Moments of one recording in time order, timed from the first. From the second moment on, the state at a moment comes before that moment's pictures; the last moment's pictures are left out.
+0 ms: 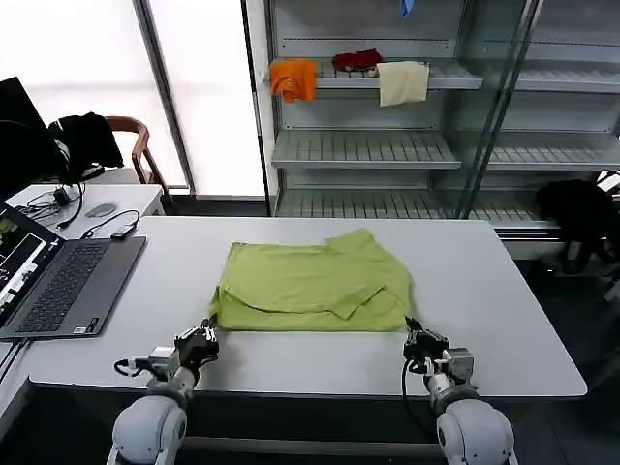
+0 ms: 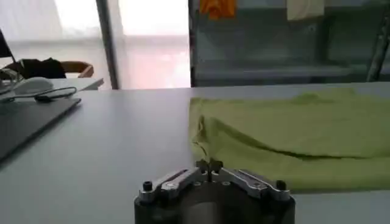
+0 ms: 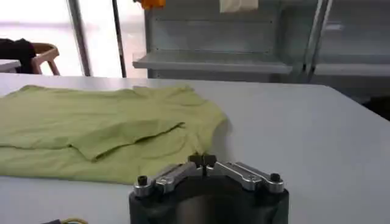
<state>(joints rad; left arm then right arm) 1.29 -1.39 -0.56 -1.94 -0.18 0.49 0.01 -1.37 1.43 0.50 2.10 0.11 -0.57 -0.01</state>
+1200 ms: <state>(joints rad) 1.36 -1.39 -0.65 -2.10 -0.24 0.49 -0.03 -1.15 1.49 0.43 2.02 0.12 -0.58 0.04</state>
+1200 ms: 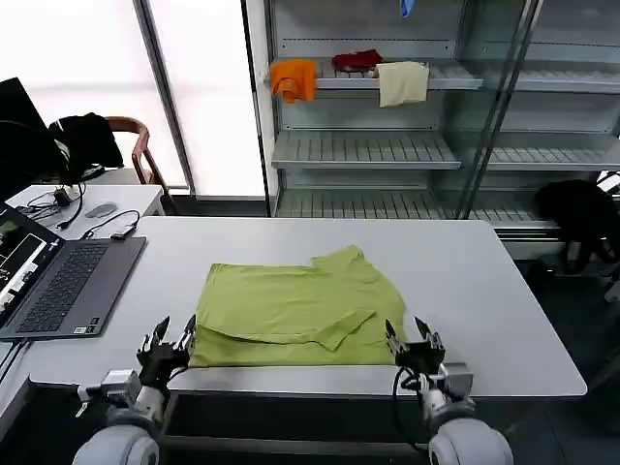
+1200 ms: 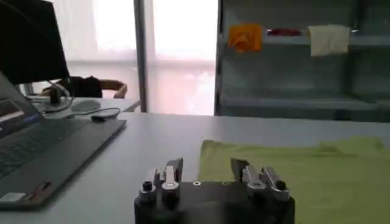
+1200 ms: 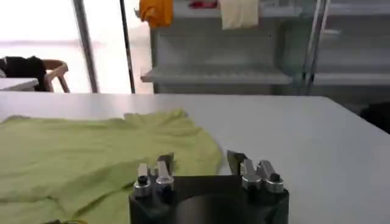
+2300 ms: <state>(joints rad) 0.68 -1.29 -0.46 -1.35 -0.16 0.57 0.17 -0.46 1.60 0.41 1.11 0.03 -0.58 0.00</state>
